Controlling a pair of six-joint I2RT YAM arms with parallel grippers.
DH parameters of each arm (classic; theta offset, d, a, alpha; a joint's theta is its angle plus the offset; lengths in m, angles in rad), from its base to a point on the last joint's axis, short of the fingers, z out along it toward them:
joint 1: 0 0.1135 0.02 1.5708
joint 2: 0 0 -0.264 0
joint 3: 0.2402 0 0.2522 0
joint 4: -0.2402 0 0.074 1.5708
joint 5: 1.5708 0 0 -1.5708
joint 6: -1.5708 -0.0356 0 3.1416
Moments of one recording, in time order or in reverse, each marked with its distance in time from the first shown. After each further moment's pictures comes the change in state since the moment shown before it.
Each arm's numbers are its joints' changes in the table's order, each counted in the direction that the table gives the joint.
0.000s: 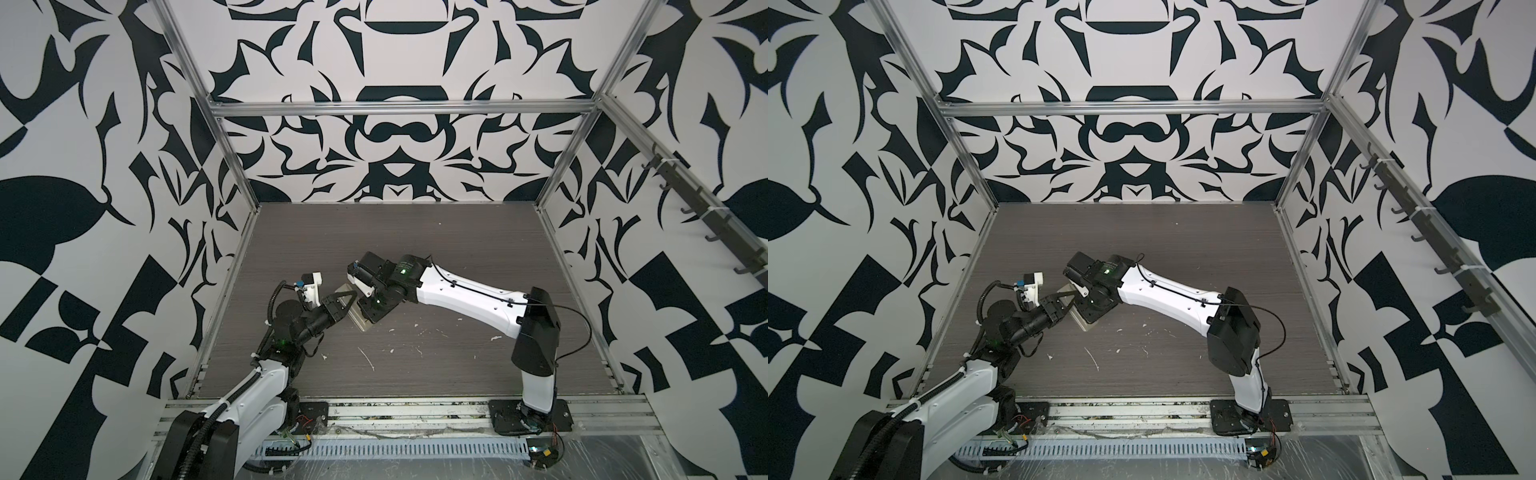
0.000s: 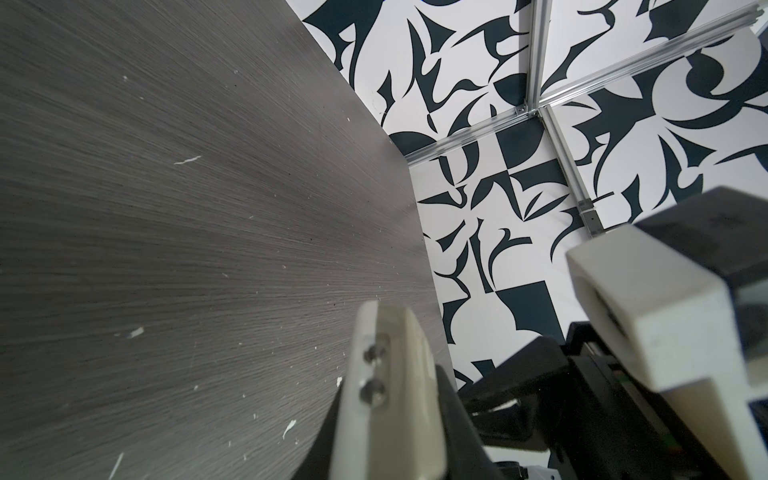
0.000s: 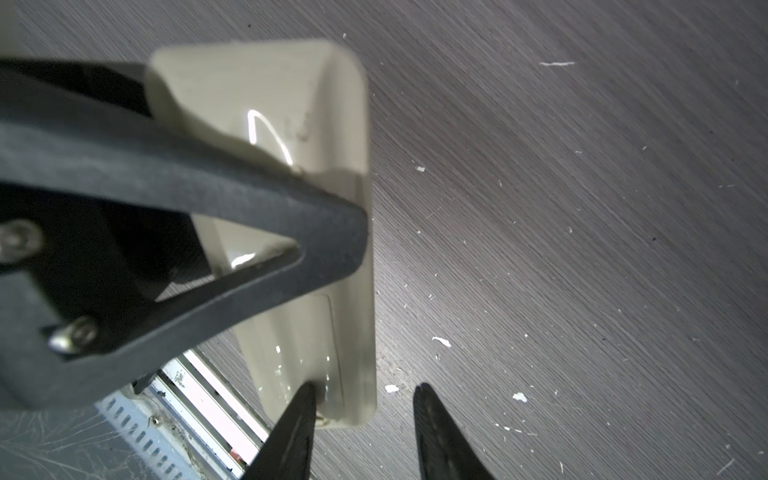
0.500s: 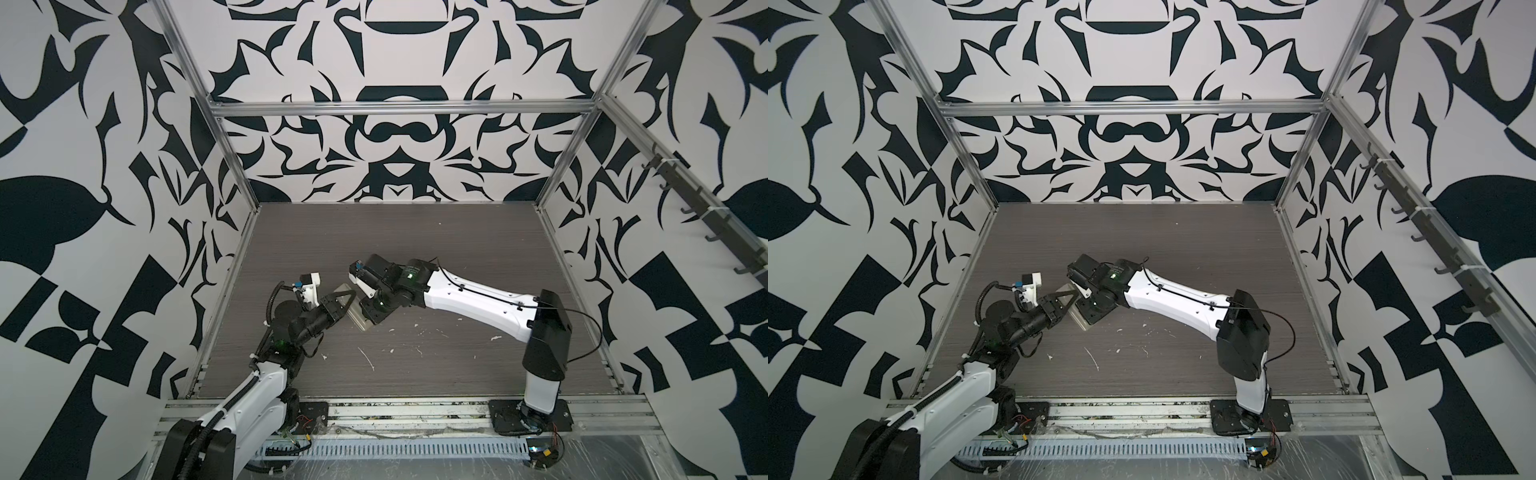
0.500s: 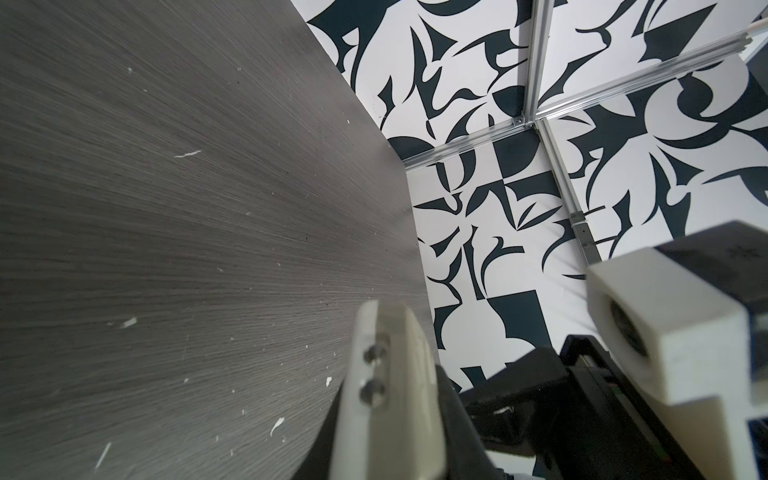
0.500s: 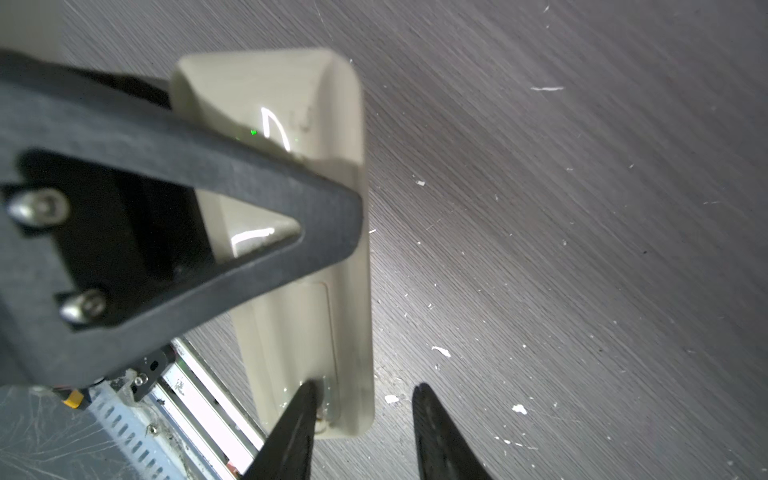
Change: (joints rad) left arm 0.001 0.059 0.012 -0.064 -0.008 0.029; right arm 0.006 0.090 -0.105 0.088 0.024 0.015
